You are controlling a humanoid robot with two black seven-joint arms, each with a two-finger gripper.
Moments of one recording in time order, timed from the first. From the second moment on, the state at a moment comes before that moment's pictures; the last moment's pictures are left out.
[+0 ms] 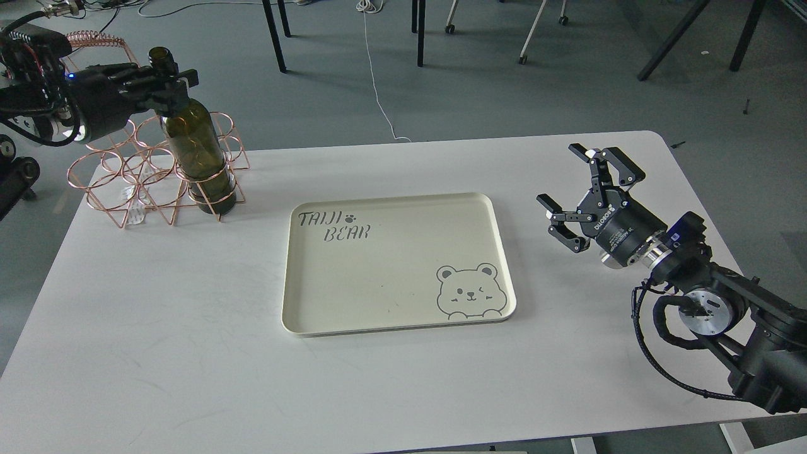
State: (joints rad) left arm -0.96 0.70 -0.63 -0.78 1.86 -0.18 -0.49; right arm 0.54 -0.46 0.65 0.93 -0.25 0.49 0.37
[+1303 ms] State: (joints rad) left arm -0.96 0.71 -0.63 -0.77 1.86 -0.17 -0.49; right arm 0.54 -0.46 0.65 0.93 -0.25 0.49 0.37
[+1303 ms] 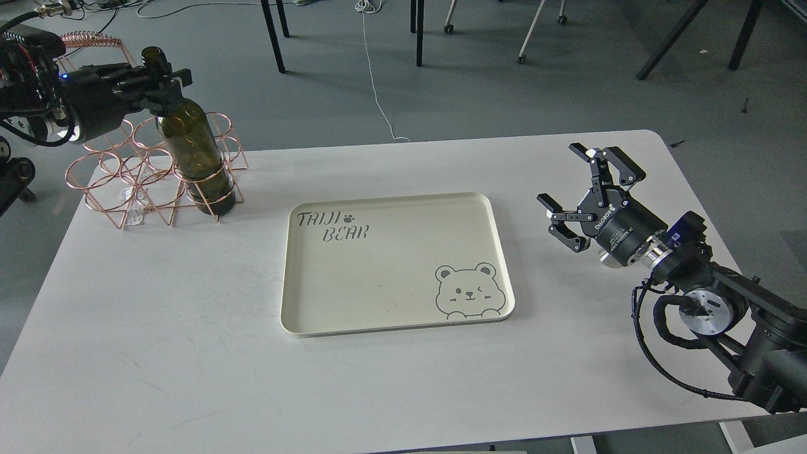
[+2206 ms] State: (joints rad) left arm -0.96 0.70 -0.63 -0.76 1.85 -0.13 -0.49; right arm 0.54 -0.46 0.65 0.93 -0.25 0.49 0.37
